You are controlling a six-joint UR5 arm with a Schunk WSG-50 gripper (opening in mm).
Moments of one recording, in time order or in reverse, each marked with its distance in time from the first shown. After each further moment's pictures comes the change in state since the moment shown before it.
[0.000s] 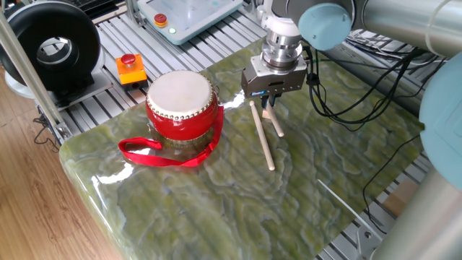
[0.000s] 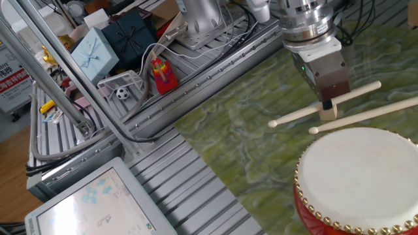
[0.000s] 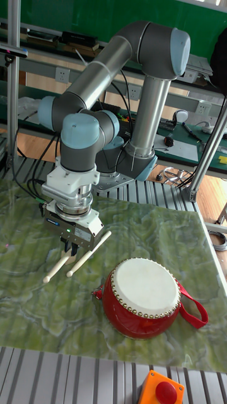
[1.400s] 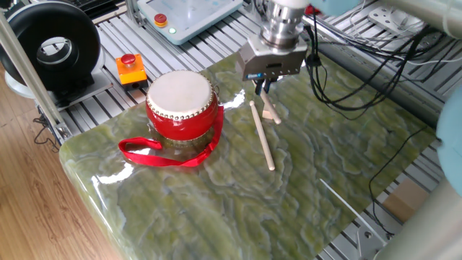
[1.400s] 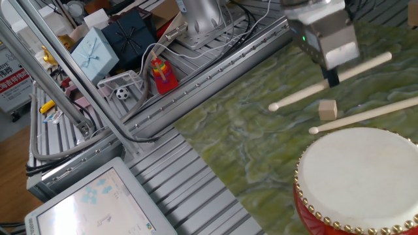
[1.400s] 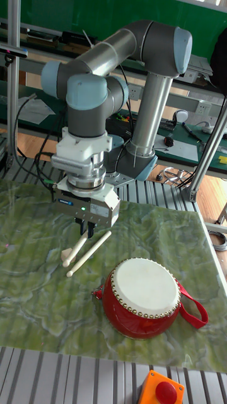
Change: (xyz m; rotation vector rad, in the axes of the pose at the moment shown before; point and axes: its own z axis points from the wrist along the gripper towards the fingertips) arm 0.007 0.042 -0.085 -0.099 -0.010 -0.080
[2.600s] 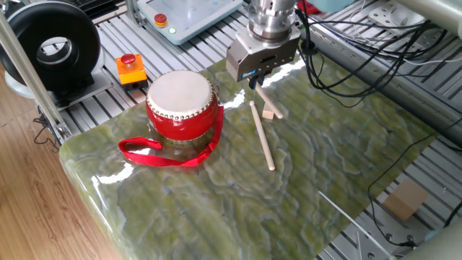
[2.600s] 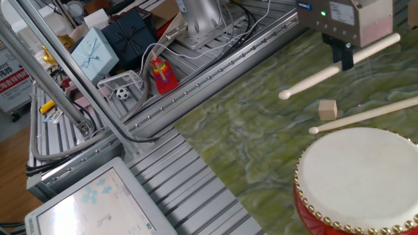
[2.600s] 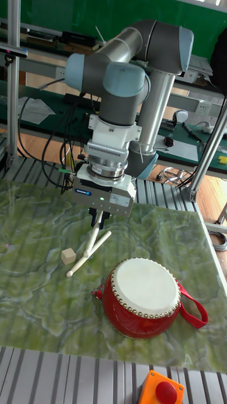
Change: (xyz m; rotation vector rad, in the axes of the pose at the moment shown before) arm 0.013 0.013 -0.018 0.121 -0.055 -0.183
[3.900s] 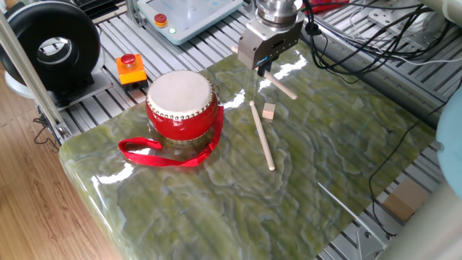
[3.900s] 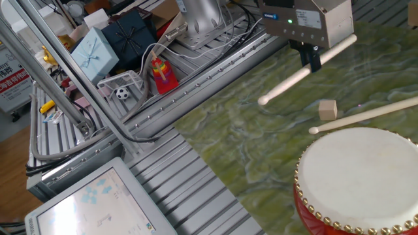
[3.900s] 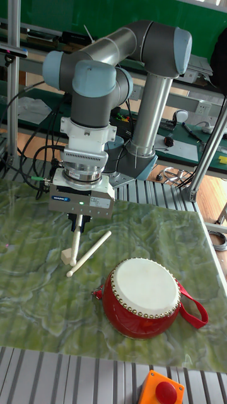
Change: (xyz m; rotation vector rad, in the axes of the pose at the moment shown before) arm -0.033 -0.041 0.000 -0.012 0.017 -0.193
